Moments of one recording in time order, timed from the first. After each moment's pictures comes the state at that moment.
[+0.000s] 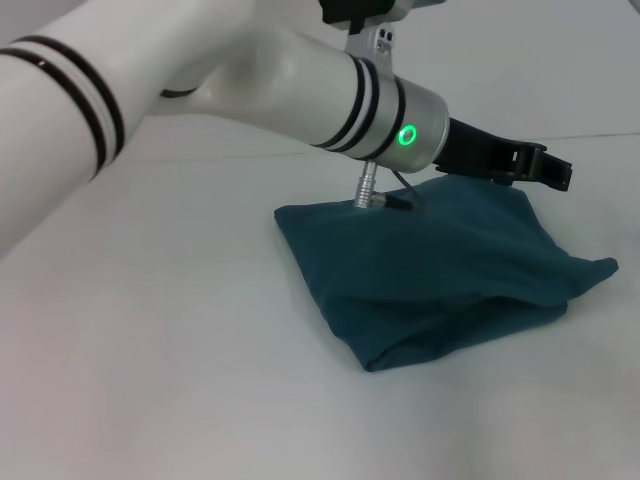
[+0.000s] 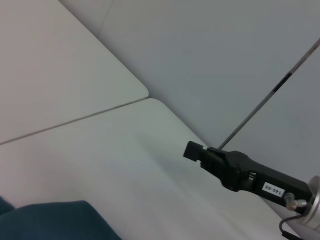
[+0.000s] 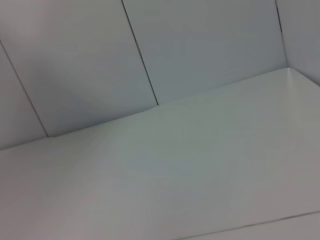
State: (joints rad) left arm -1.28 -2.17 1.36 0.53 1.97 0.88 -2.60; right arm 0.46 1.92 -0.86 -0.49 -1.32 -0.73 1.47
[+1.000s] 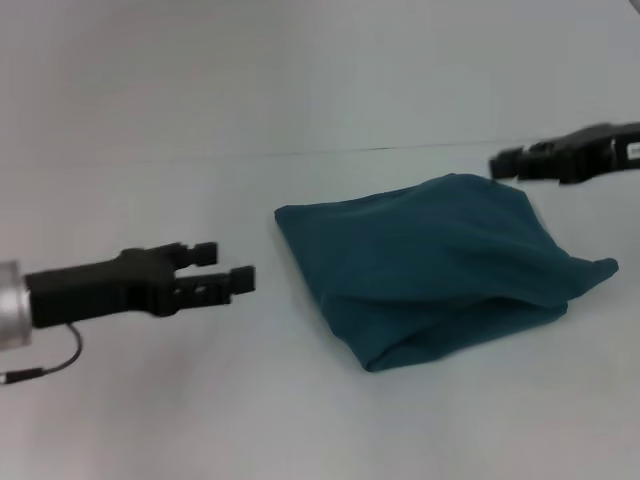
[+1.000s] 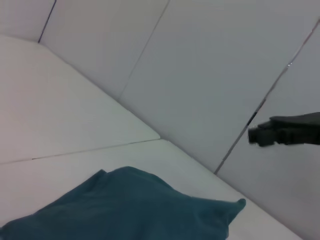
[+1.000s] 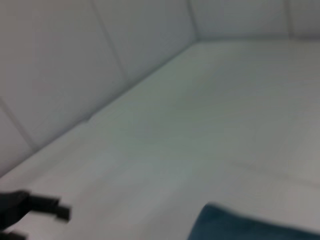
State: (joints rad) left arm -0.56 -2.12 0.68 0.81 1.98 1.57 -1.79; right arm 0.57 1.95 -0.82 -1.19 -2.07 -1.58 2.24
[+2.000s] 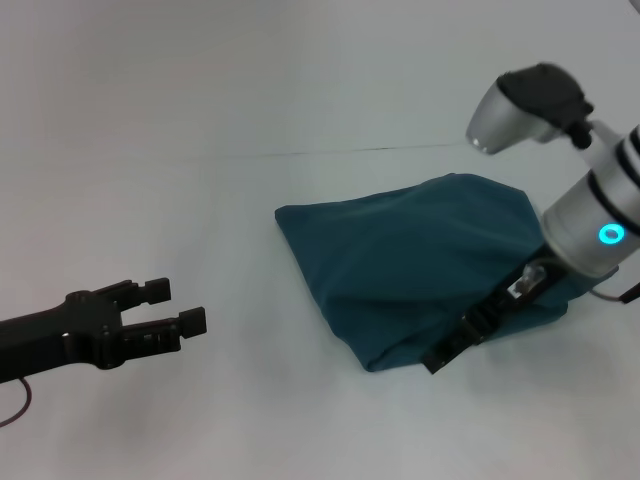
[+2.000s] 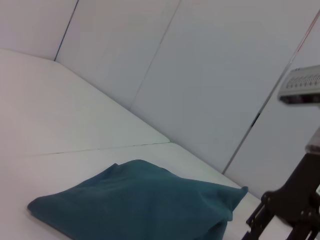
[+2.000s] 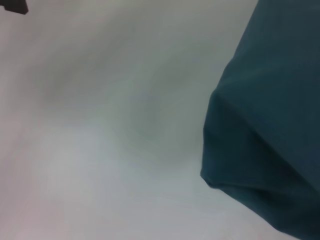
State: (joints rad) left arm -0.44 -2.13 0.55 0.84 2.02 1.68 -1.66; right arm 0.82 2.09 -1.03 -1.08 -2.62 -1.74 2.51
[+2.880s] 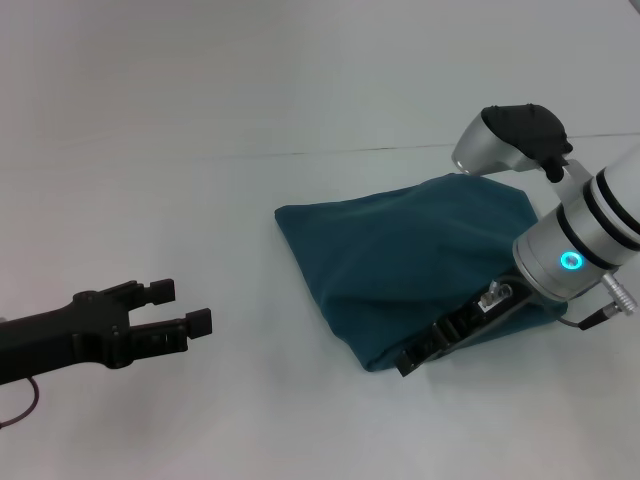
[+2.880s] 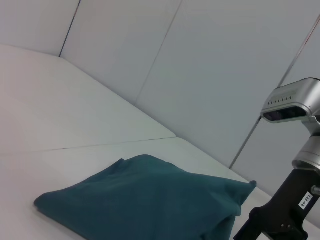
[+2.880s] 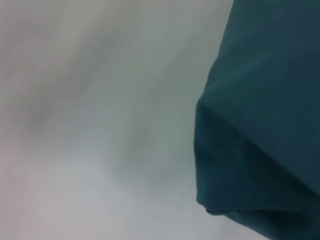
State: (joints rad) left arm -0.45 -2.14 0.58 0.83 2.02 1.64 -1.65; right arm 0.83 2.09 -1.02 -0.85 -2.57 -1.52 2.55
